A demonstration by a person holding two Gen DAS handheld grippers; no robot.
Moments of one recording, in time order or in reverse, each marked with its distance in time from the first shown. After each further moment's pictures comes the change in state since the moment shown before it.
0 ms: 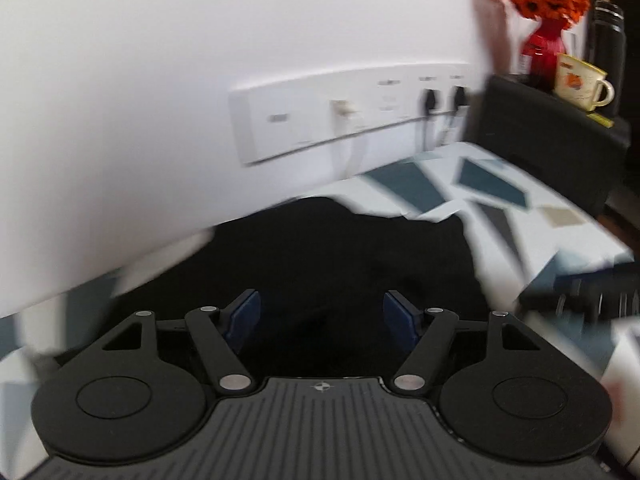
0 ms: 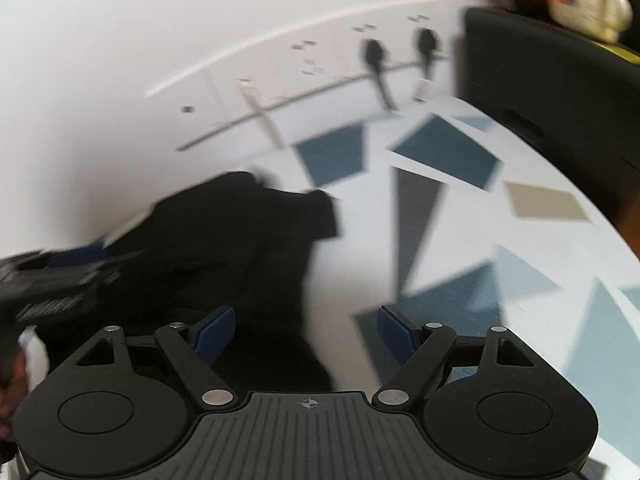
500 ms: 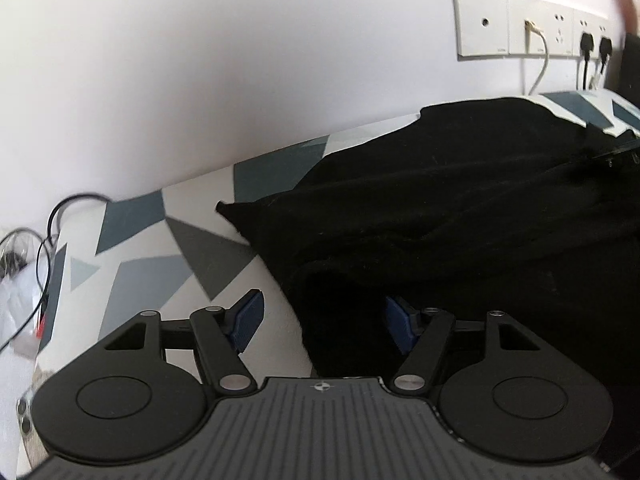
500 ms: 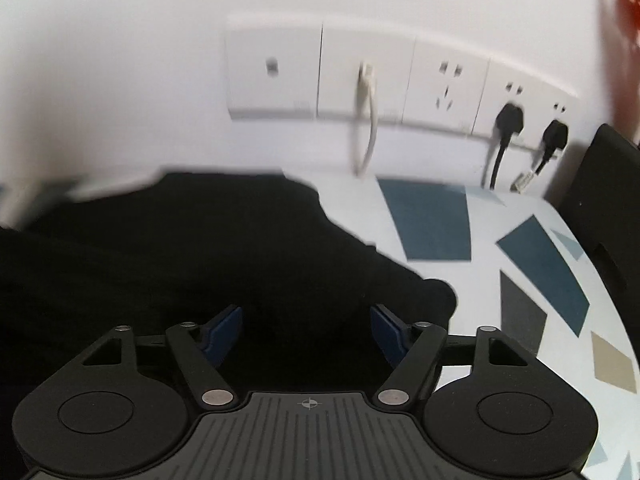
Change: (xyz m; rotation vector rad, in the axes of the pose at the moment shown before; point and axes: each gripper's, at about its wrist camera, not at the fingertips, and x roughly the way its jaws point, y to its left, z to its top) left arm 0.007 0.104 -0.088 -0.083 0.114 0.298; right arm 0.110 0.091 0.027 -0.314 -0.010 -0.168
